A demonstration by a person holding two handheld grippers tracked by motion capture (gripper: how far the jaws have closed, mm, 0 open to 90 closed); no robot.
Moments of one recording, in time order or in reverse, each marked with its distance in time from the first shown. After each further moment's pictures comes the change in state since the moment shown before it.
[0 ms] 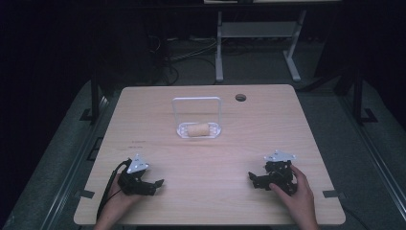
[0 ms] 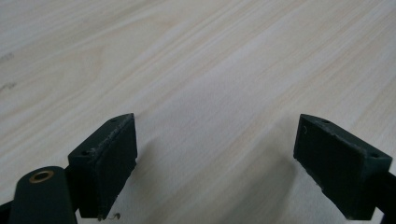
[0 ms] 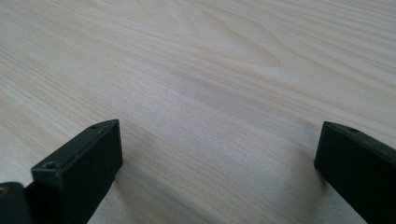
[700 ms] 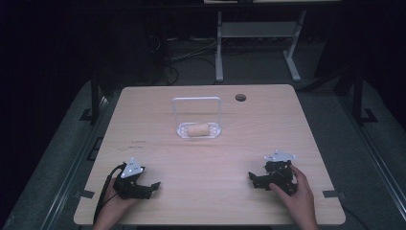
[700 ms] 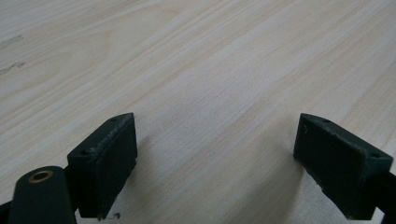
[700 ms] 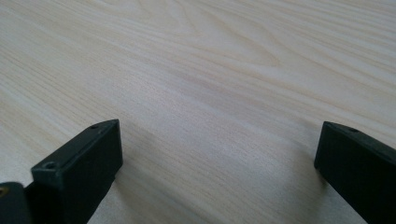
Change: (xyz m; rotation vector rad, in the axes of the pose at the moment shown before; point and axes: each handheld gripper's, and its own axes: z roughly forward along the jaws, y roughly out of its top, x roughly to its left) left arm 0.003 -0.013 -0.006 -0.030 -0.005 -0.016; right arm 0.000 0.000 0.000 -0.001 -0.001 0.000
